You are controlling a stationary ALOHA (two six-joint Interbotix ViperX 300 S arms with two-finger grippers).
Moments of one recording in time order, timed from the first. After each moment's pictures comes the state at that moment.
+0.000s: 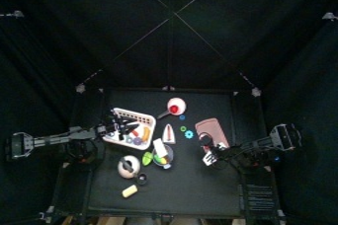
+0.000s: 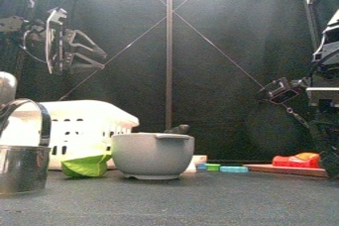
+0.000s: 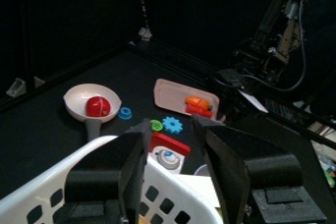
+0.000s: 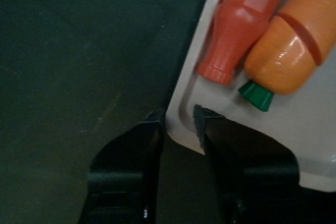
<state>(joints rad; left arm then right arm) 0.38 -0.71 1.21 0.04 -0.44 -0.34 0.15 -0.23 1.05 -0.37 0.54 1.31</state>
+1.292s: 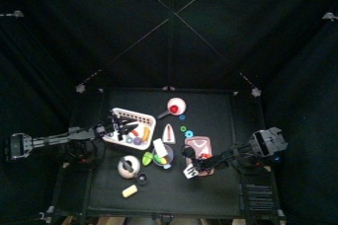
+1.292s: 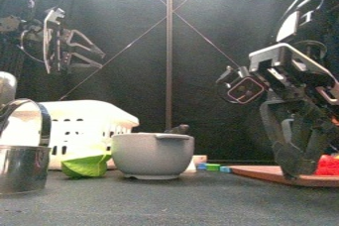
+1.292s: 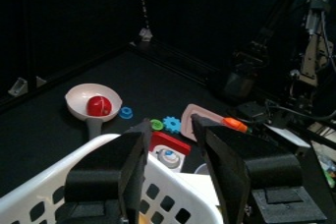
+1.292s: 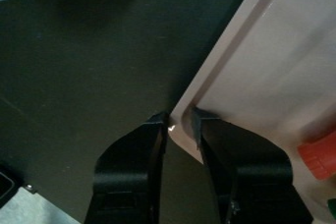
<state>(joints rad) 0.38 -0.73 1.22 0.04 -0.44 -0.34 0.27 0.08 0.70 -0.08 0.41 1.31</state>
